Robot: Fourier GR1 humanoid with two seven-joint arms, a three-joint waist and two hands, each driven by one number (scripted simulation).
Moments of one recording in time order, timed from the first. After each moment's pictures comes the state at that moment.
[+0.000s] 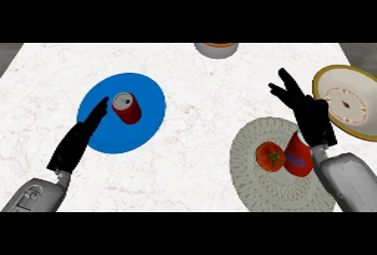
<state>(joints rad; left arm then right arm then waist) -0.19 0.47 -0.31 -1.36 0.12 0.12 0.00 -0.36 -0.45 0.32 -1.39 -0.21 -0.23 0.11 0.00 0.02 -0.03</state>
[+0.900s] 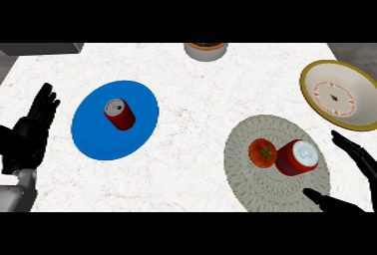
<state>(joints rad) -0.12 0.48 -0.08 -1.48 0.22 0.27 0.05 0.24 -0.67 0.22 -1.73 0.10 -0.47 -0.41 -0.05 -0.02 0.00</state>
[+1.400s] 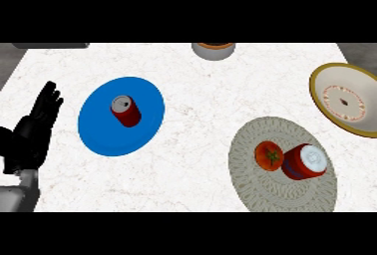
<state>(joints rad) -0.12 0.45 -0.06 -1.53 0.19 0.24 0.08 0.48 -0.73 0.08 -2.03 0.13 -0.45 -0.30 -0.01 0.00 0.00</state>
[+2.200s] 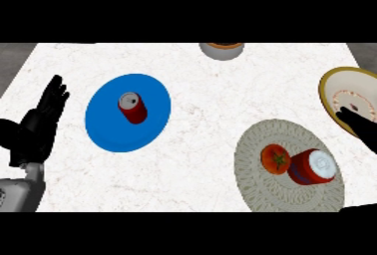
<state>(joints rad) -0.16 0.42 -0.05 -1.53 0.15 0.22 0.10 0.11 -0.98 0.19 -2.07 0.24 -0.03 0.33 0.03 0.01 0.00</state>
